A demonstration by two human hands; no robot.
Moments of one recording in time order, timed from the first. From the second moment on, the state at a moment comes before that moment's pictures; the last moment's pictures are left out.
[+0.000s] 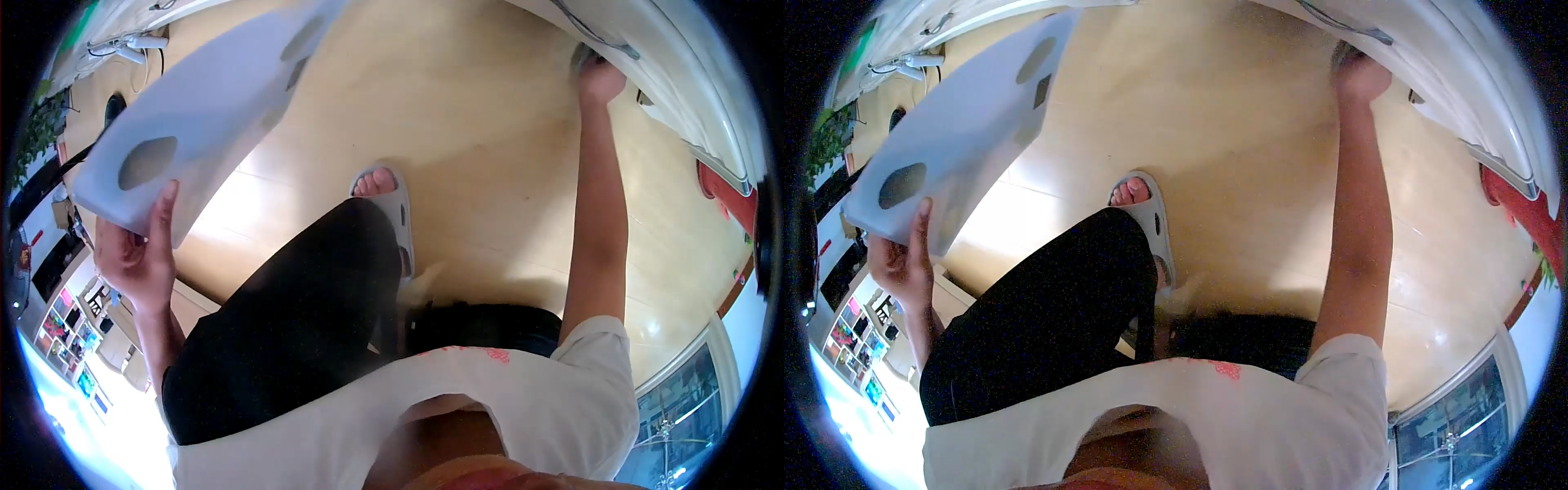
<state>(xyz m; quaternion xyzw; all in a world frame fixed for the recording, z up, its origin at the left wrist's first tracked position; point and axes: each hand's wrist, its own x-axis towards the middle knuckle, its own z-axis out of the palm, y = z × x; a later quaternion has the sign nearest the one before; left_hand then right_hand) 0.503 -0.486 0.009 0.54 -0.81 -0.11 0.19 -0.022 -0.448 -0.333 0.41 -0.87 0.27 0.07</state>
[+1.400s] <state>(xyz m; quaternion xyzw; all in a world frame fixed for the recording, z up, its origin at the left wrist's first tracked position) 0.330 -0.473 -0.184 0.48 -0.21 -0.77 0.36 0.099 -0.122 -0.185 -0.18 -0.23 0.81 -0.51</state>
